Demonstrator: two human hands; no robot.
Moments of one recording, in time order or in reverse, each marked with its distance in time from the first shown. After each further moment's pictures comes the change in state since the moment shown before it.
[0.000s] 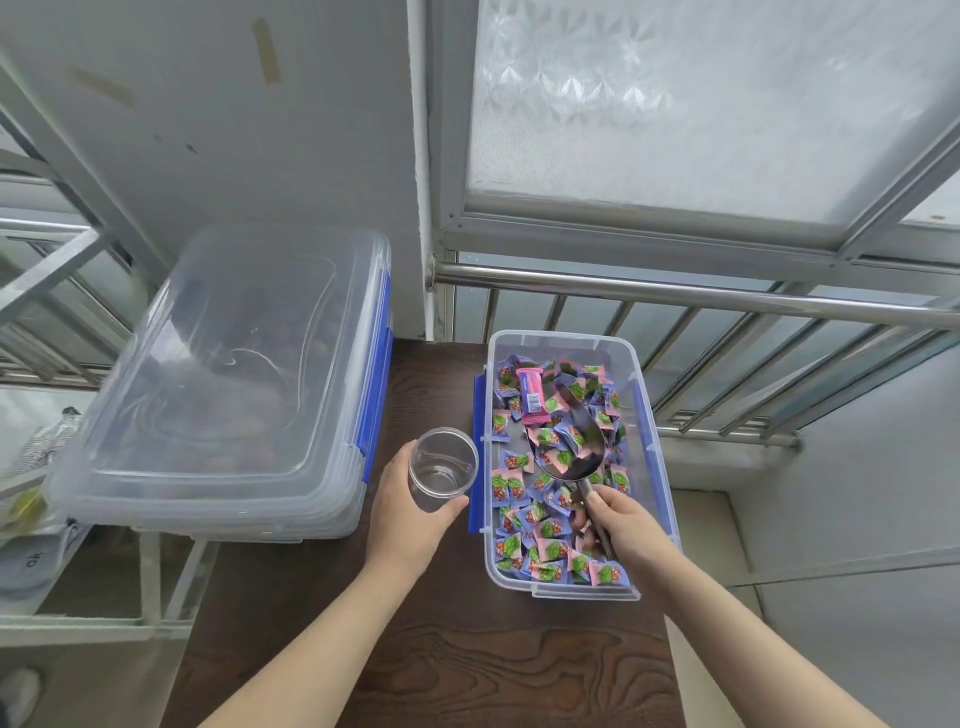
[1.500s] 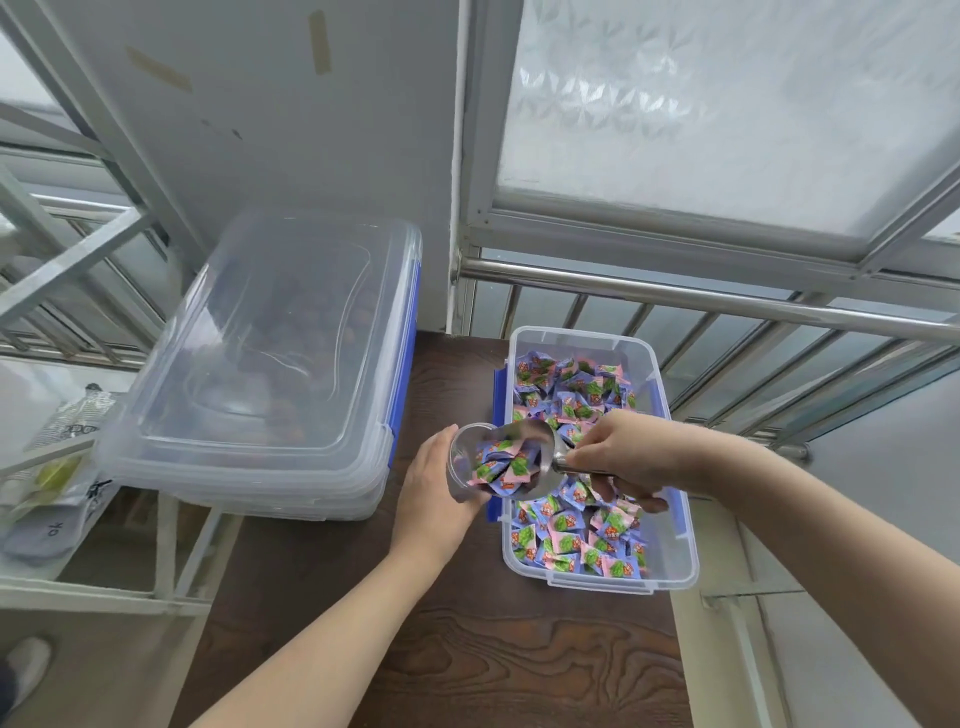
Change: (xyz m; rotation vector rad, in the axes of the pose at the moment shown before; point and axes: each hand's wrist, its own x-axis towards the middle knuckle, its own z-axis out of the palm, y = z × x) left_hand 0.002 -0.006 0.000 0.109 -0.035 0.164; right_hand -0.056 -0.164 0.024 -0.912 -0.299 0.042
